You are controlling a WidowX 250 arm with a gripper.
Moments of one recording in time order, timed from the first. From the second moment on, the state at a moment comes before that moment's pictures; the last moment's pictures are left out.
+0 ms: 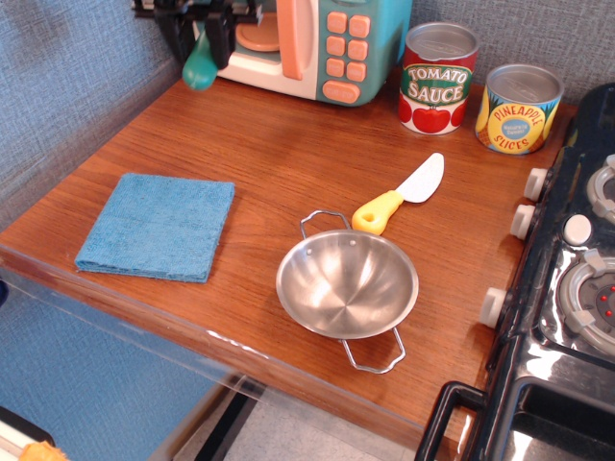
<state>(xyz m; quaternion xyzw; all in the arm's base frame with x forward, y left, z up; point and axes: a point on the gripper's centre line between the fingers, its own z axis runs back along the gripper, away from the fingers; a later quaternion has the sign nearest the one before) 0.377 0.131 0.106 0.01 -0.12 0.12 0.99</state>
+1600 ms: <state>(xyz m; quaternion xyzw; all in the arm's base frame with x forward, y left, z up) 0.368 0.142 0.151 -0.01 -0.14 0.10 0.99</state>
